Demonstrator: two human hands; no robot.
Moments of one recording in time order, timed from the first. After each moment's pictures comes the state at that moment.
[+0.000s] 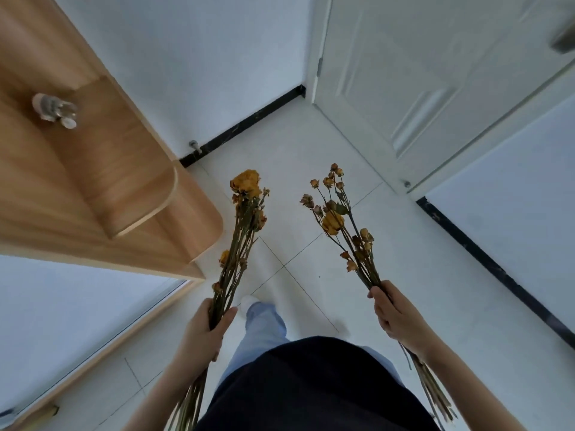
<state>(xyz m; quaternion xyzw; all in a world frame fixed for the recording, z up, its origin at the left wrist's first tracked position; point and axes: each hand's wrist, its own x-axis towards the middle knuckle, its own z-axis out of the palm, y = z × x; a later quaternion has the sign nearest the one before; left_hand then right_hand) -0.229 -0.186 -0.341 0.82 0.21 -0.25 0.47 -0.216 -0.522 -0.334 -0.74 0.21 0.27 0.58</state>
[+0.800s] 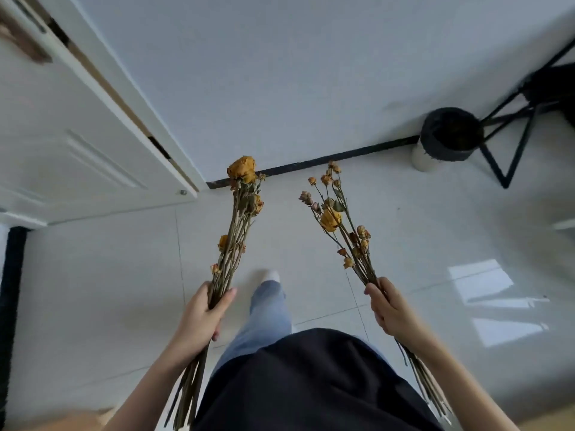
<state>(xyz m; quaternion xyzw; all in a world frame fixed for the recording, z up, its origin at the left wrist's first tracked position) -0.215 -0.621 -0.330 0.78 -0.27 -0.46 0.32 -0.513 -0.758 -0.336 -0.56 0.57 -0.08 0.59</state>
